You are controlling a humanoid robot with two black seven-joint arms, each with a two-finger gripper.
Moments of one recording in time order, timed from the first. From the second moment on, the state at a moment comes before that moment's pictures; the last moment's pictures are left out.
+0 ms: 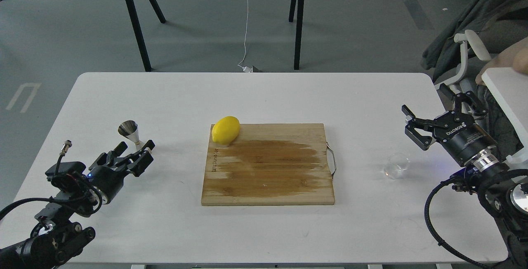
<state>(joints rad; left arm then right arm) -0.34 0.39 -0.61 -0.61 1.60 0.49 -0.49 0.17 -0.40 1.37 1.03 0.39 0.49 -0.38</state>
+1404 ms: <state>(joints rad) -0.48 0.21 -0.57 -0.26 1.60 0.49 -0.49 0.16 -0.41 1.37 1.02 0.39 0.49 -0.38</state>
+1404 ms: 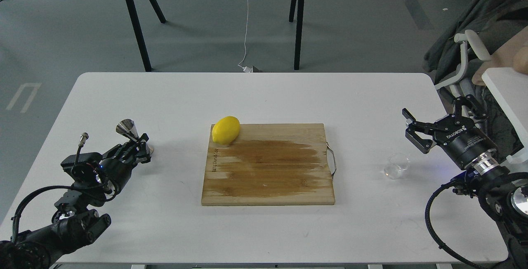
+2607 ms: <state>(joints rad) -0.77 0.16 -0.40 -0.64 1.59 0.49 -0.49 0.21 -0.41 1.37 0.99 0.39 0.49 -0.38</state>
